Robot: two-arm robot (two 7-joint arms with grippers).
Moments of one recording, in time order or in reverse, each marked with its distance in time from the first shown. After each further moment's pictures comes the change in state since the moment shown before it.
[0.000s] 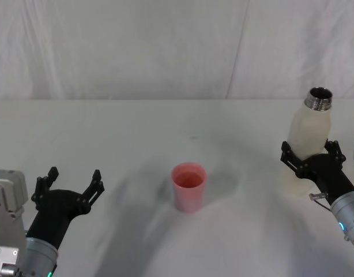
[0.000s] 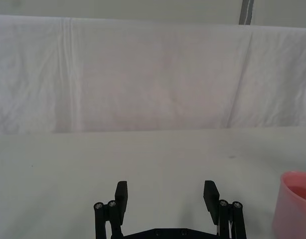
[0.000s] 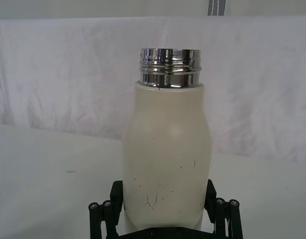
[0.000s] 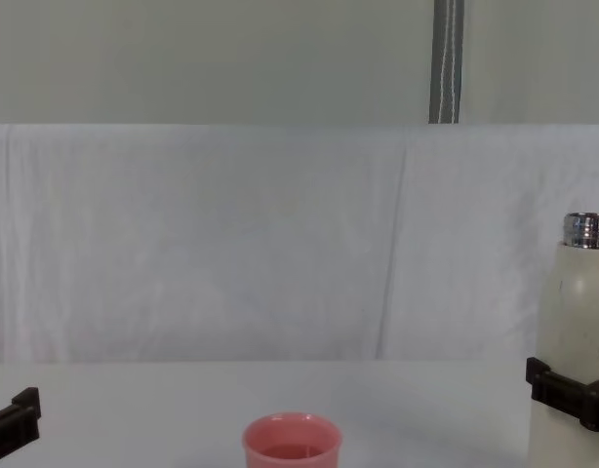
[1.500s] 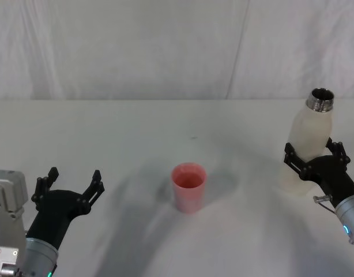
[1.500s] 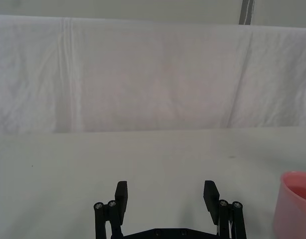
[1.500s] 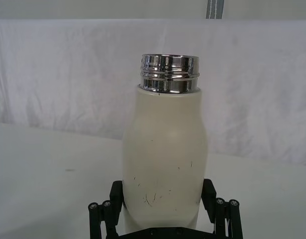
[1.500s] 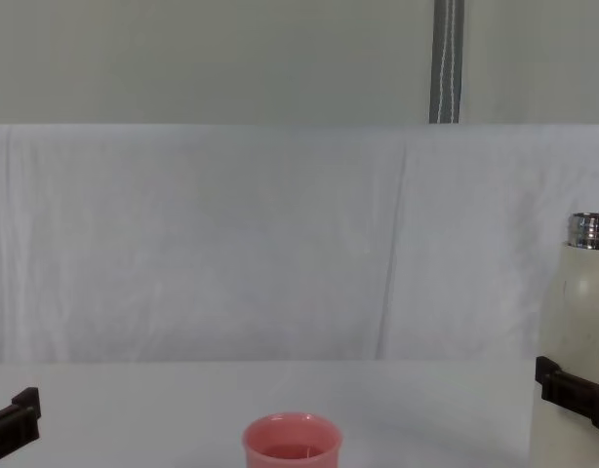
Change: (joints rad) left arm 0.000 0.000 0.000 0.000 0.000 0.000 0.000; right arm -0.030 0.010 0.007 -0.044 -0.005 0.012 -0.006
